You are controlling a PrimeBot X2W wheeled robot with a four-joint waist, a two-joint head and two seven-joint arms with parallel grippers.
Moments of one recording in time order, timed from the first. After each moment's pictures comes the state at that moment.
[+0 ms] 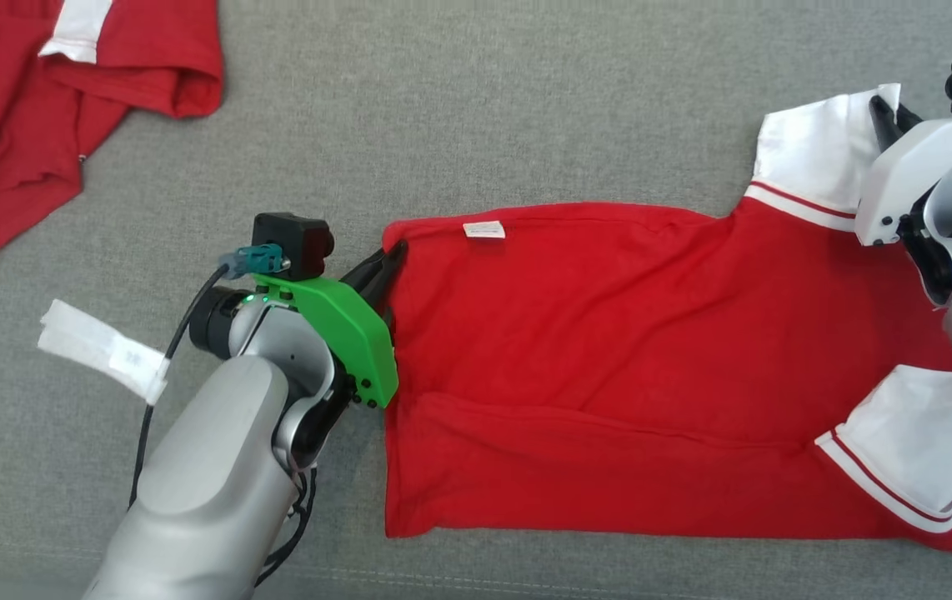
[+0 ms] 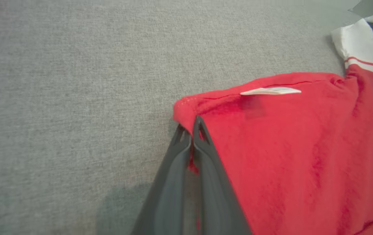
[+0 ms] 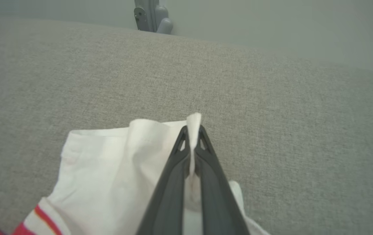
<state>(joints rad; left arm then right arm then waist) -0.65 0.15 -0.56 0.52 -0.65 -0.12 0.14 -0.92 -0.36 0.21 0.92 0.32 0.13 0.05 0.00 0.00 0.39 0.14</state>
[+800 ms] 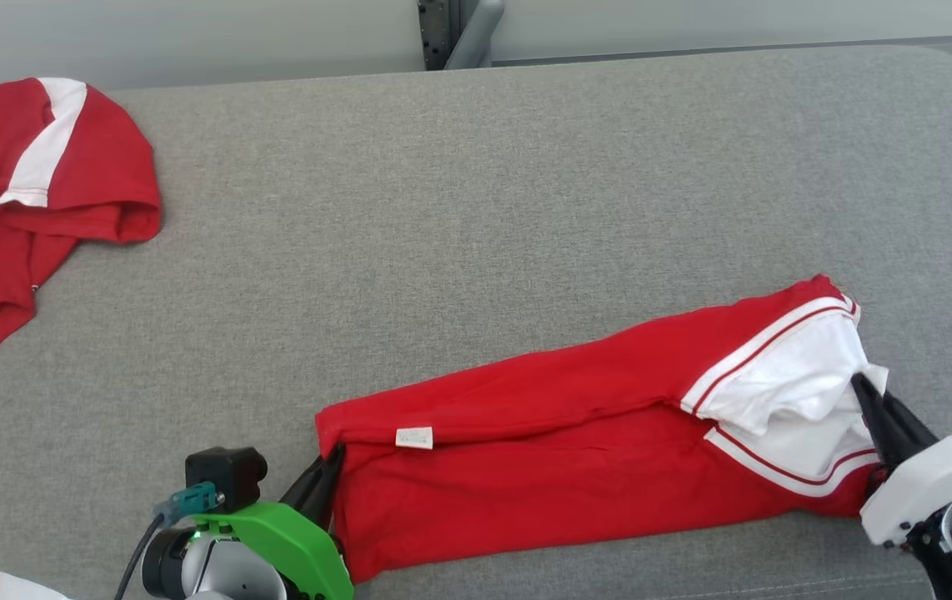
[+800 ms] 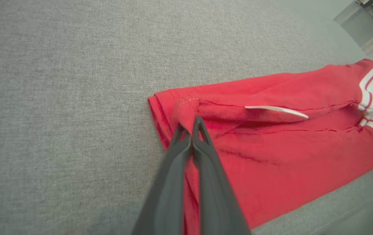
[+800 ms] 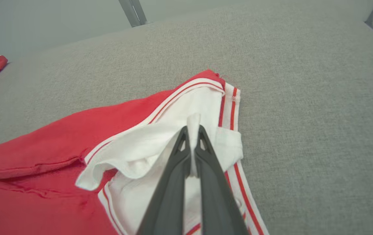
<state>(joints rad) -0.12 0.30 -0.51 0.18 -0.71 0.06 0.07 -0.06 -0.37 0.03 0.16 0.57 0.13 0.09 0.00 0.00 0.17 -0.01</state>
